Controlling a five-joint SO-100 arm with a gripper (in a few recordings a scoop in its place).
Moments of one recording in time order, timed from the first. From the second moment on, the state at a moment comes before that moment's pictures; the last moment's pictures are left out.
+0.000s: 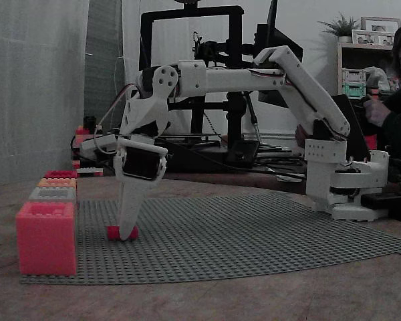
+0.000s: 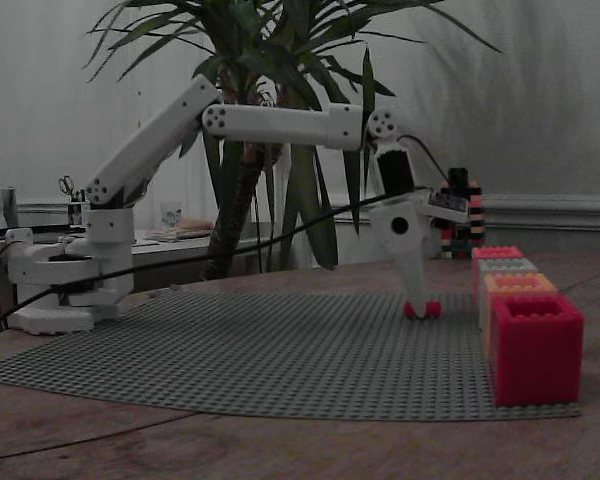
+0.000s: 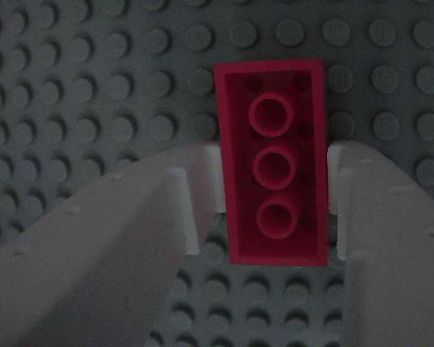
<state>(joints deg) -18.4 38.5 39.5 79.8 -84.3</state>
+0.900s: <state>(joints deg) -18.4 54.9 37.4 80.9 -41.8</state>
